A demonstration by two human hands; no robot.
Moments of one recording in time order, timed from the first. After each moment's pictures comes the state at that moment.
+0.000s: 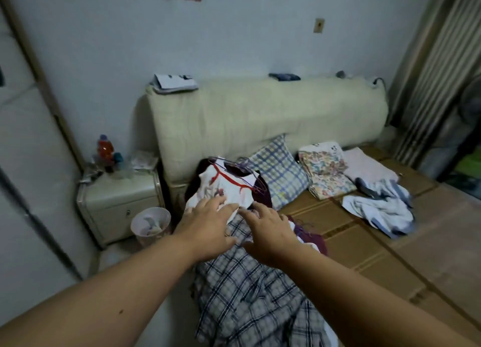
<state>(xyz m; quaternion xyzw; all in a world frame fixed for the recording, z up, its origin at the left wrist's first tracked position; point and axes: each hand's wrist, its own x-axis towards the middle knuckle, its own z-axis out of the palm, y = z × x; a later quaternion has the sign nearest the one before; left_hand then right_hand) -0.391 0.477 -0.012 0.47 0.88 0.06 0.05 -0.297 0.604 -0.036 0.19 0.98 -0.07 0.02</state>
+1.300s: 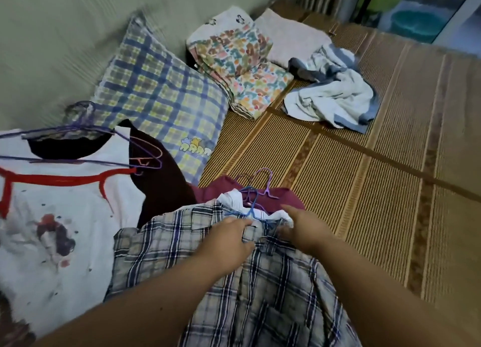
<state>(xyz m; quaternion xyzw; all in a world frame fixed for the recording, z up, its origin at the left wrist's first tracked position) -0.530 0.924 -0.417 0.59 0.72 0.04 0.37 -0.355 1.004 -0.431 0.59 0.73 -0.31 0.12</state>
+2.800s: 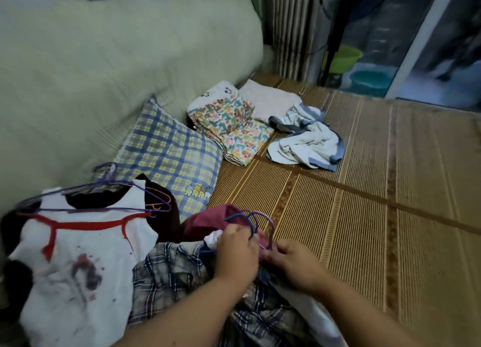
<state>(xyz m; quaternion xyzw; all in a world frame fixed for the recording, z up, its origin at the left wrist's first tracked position) -0.485 0.894 -0.302 0.55 0.75 0.27 0.25 -0.347 0.915 -0.299 0.53 0.65 -0.53 -0.13</state>
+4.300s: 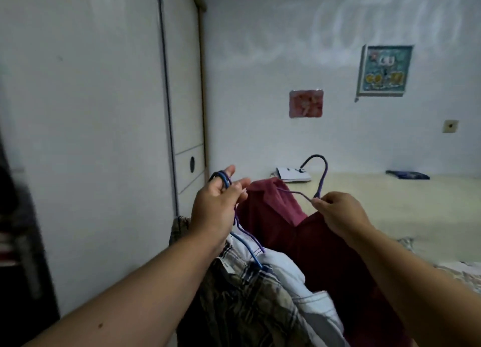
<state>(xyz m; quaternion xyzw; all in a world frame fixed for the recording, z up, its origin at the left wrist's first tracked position) -0.382 0.305 0.180 0.18 0.61 0.75 -0.16 -0.372 0.524 0.165 0.15 0.89 -0.33 -0.28</state>
